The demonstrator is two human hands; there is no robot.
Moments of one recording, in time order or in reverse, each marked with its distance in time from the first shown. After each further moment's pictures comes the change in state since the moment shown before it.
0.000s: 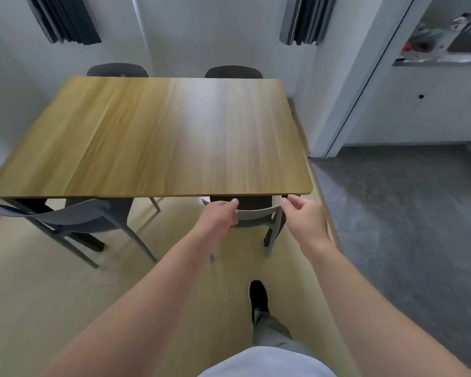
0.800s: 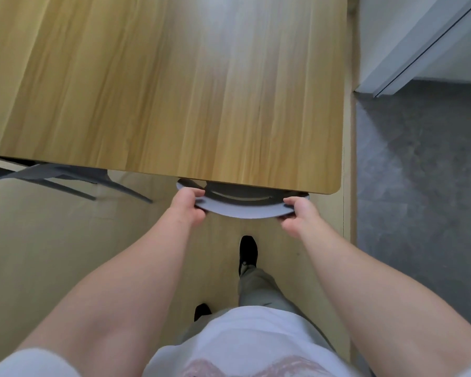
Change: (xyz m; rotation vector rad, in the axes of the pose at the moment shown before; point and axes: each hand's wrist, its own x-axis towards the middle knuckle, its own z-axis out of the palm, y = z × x) left_hand 0.230 -0.008 0.017 -0.756 0.396 -0.554; right_hand 0.266 0.109 0.075 0.626 -0.085 1.124
